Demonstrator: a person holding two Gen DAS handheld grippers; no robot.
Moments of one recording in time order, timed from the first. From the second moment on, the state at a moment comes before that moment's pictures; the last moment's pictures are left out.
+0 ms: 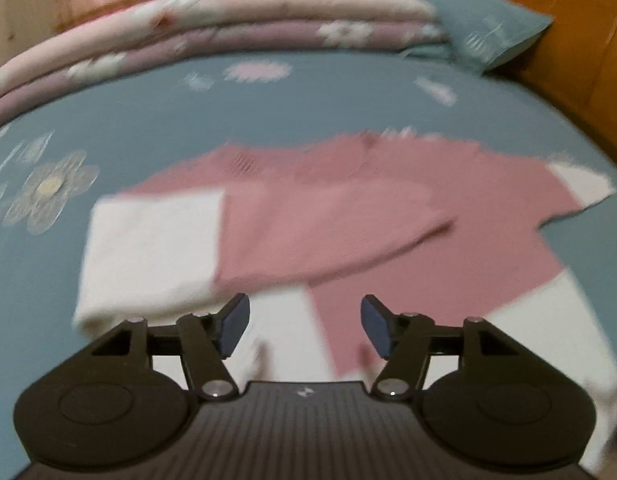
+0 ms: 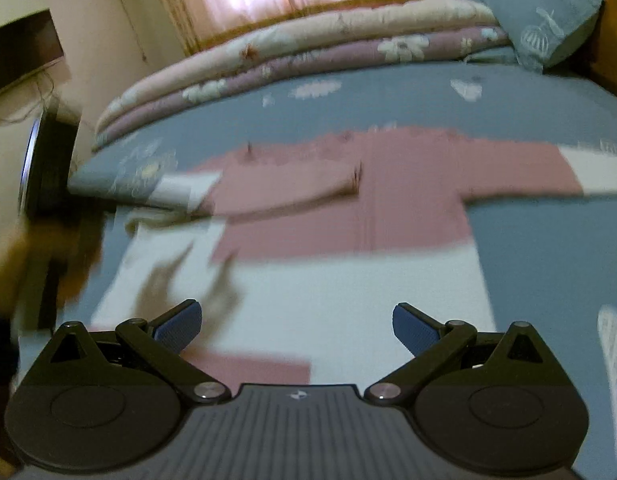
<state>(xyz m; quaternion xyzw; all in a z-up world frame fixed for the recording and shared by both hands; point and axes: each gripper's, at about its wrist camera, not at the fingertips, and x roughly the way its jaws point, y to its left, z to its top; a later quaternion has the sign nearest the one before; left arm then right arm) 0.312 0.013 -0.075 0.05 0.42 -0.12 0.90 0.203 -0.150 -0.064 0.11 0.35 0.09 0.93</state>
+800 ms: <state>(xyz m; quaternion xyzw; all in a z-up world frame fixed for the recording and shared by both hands) 0.293 0.055 -0.116 0.01 0.37 -0.12 0.92 0.390 -0.181 -0.146 0.38 0.39 0.05 0.84</state>
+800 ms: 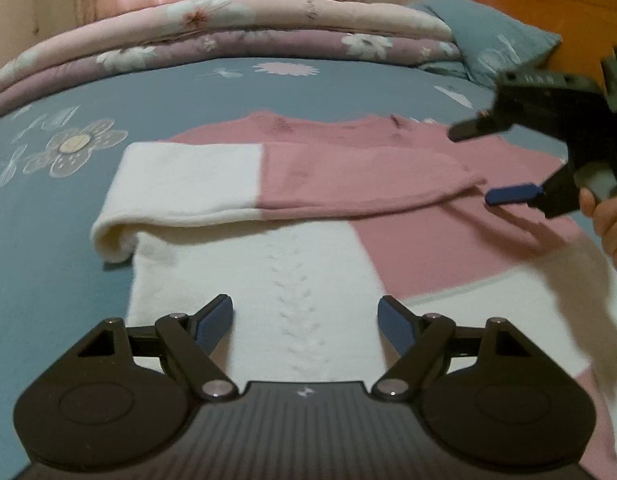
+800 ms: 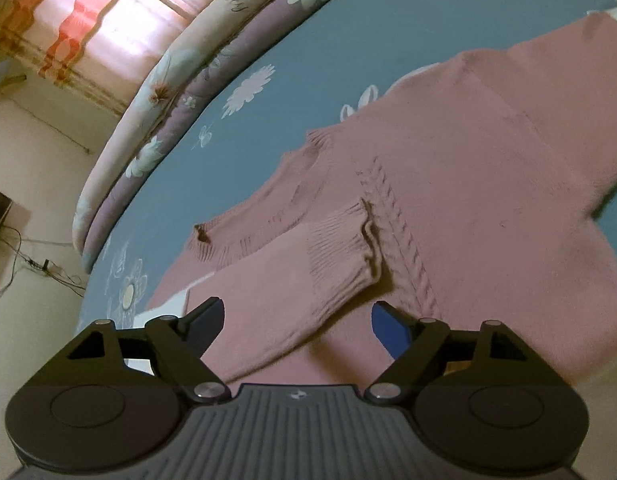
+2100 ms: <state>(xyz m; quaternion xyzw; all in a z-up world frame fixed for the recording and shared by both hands) 0.293 0.059 -0.121 0.00 0.37 -0.12 0.92 0.434 -0.191 -0.146 0.24 0.40 -0.04 0.88</state>
